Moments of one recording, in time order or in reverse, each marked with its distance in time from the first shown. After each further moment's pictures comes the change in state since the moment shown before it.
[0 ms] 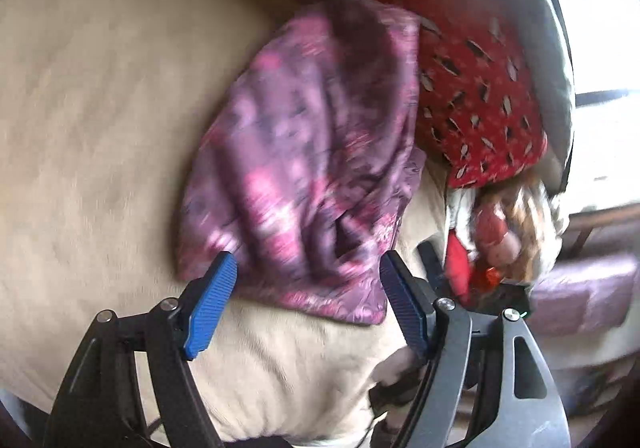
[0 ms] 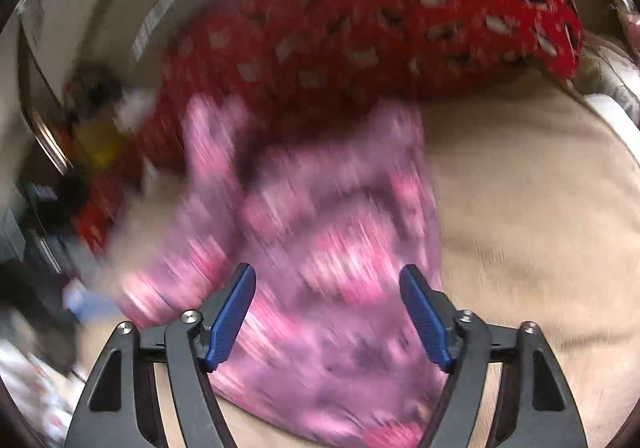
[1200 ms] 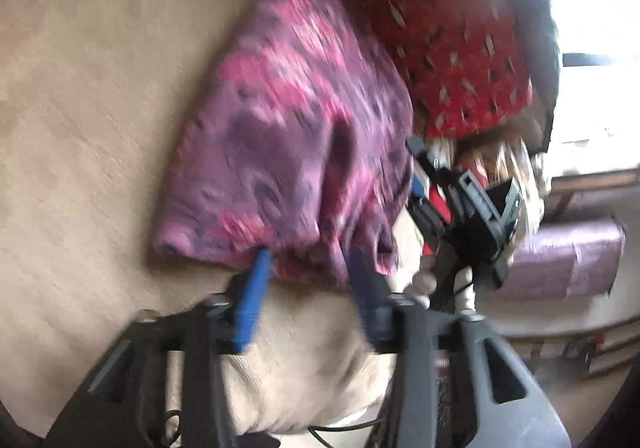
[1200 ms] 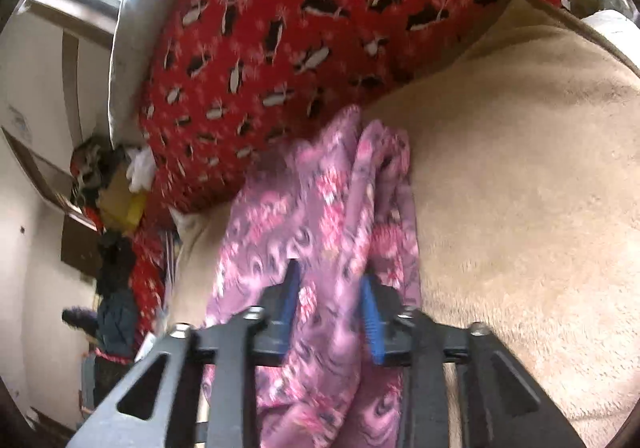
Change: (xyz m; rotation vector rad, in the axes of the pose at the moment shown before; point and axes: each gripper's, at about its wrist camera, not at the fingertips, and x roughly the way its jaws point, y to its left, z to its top) left arm 0.036 0.000 -0.045 0.081 0.068 -0.083; right arm 0.035 -0.075 0.038 0.288 0.142 0.133
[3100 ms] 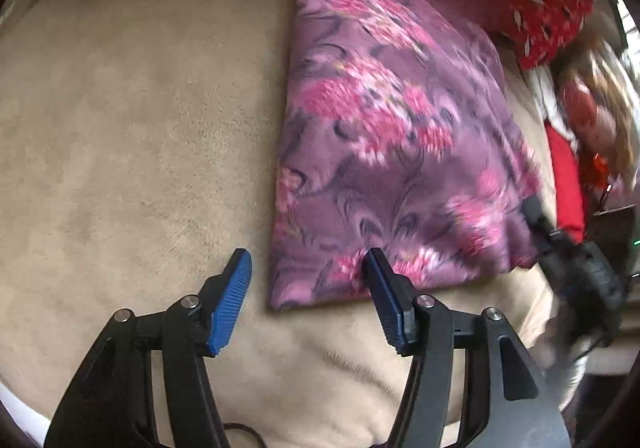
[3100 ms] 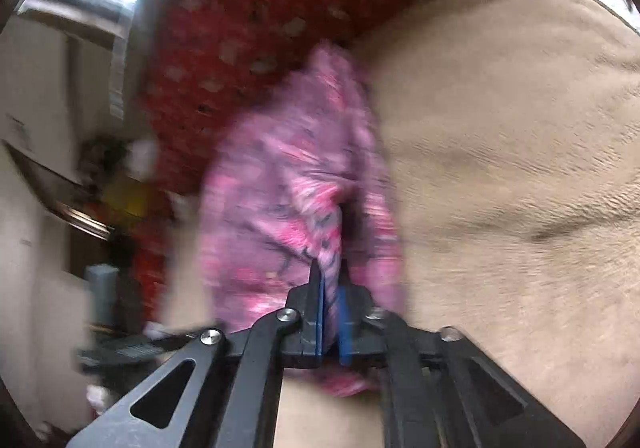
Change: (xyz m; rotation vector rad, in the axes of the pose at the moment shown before) left arm 0.042 -0.021 0.000 0.315 0.057 0.494; right arm -0.059 -0.014 -0.088 0.067 -0.007 0.050
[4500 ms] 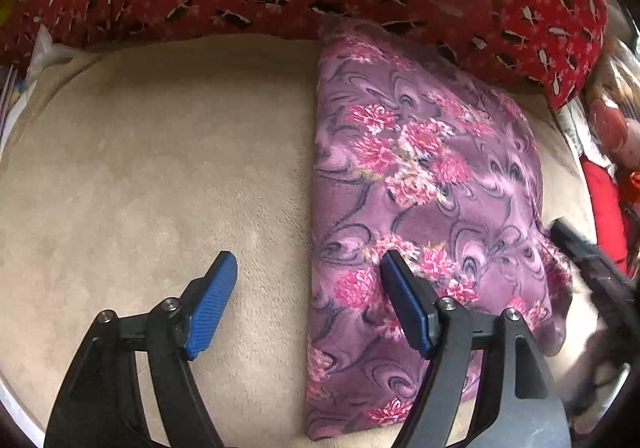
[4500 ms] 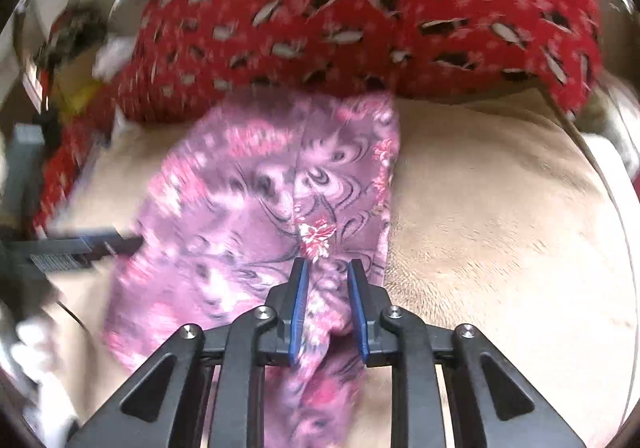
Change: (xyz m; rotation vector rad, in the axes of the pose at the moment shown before) left arm -0.032 -0.019 0.054 0.050 -0.180 0.202; right arm 0.050 0.050 0.036 -0.484 0.000 -0.353
